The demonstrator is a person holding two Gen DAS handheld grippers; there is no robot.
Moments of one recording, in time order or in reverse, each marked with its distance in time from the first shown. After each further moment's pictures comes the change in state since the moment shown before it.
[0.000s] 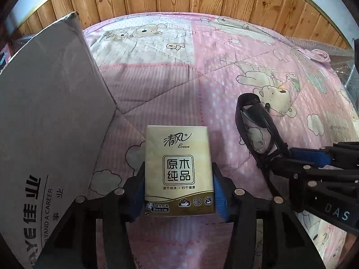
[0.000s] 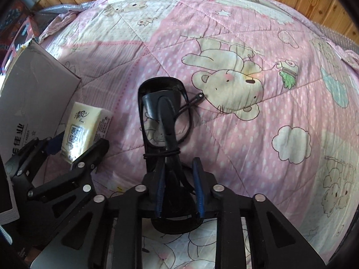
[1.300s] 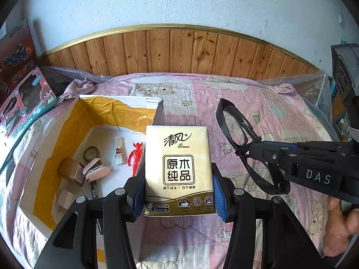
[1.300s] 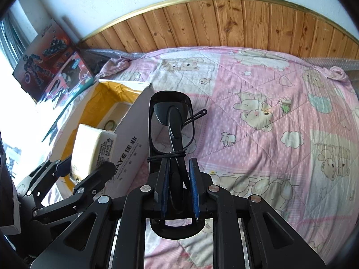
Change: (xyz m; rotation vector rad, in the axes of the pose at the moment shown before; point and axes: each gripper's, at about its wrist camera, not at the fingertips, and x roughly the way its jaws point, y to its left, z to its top) left arm -0.189 0.065 -0.037 0.037 -0.257 -0.051; right arm -0.139 0.100 -0.054 0.047 -0.306 0.149
